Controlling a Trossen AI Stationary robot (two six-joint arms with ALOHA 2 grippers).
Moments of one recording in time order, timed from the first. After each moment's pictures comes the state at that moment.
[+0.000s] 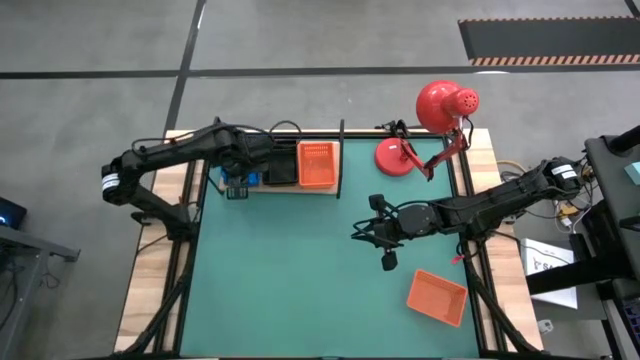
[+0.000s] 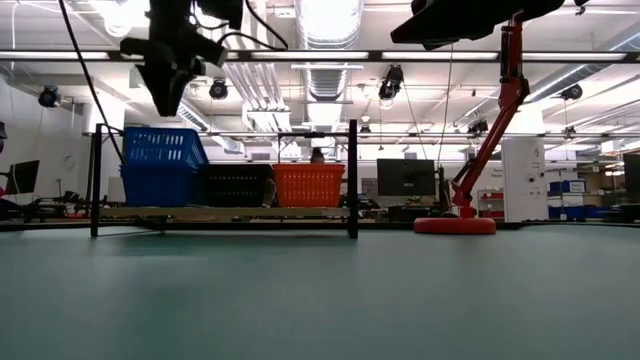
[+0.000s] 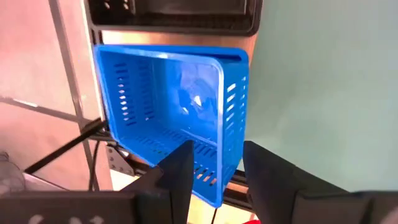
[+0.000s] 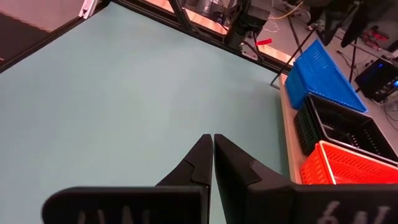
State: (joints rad) left arm 0.33 1.42 1.40 -1.51 -0.34 0.23; right arm 0.25 1.25 0.79 0.04 0.16 -0.28
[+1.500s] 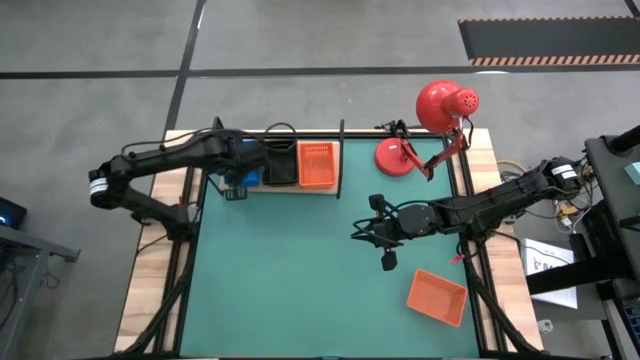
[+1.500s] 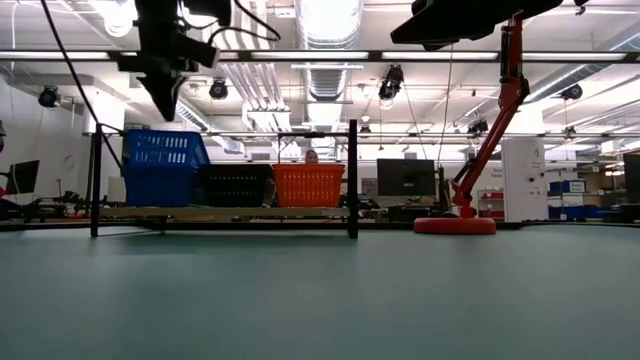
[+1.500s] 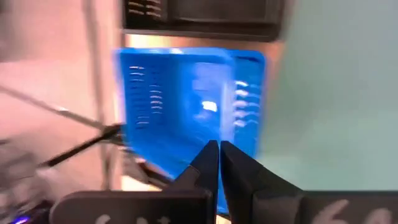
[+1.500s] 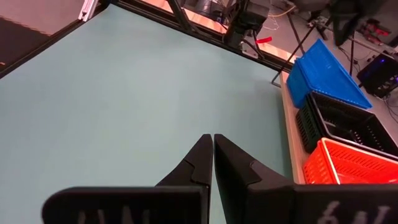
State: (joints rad) left arm 0.32 1.32 1.28 -1.38 -0.42 0.22; right arm 0.25 1.25 0.79 0.04 0.16 -0.26
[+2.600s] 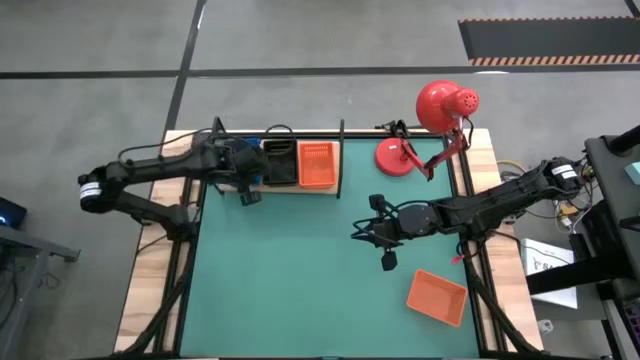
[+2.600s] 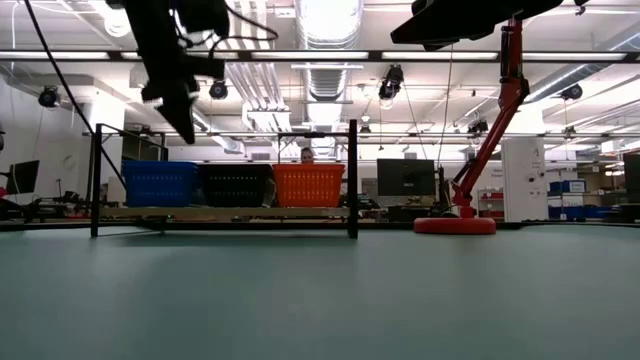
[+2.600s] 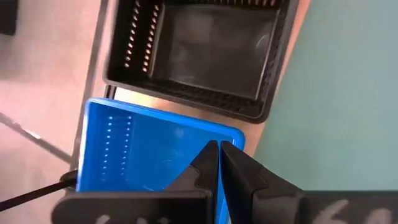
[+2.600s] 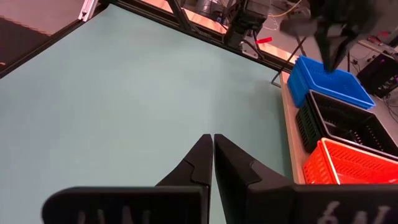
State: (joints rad) left arm 0.31 1.22 1.05 -0.98 -0.38 0.13; right arm 0.25 1.25 0.79 0.04 0.16 -0.26
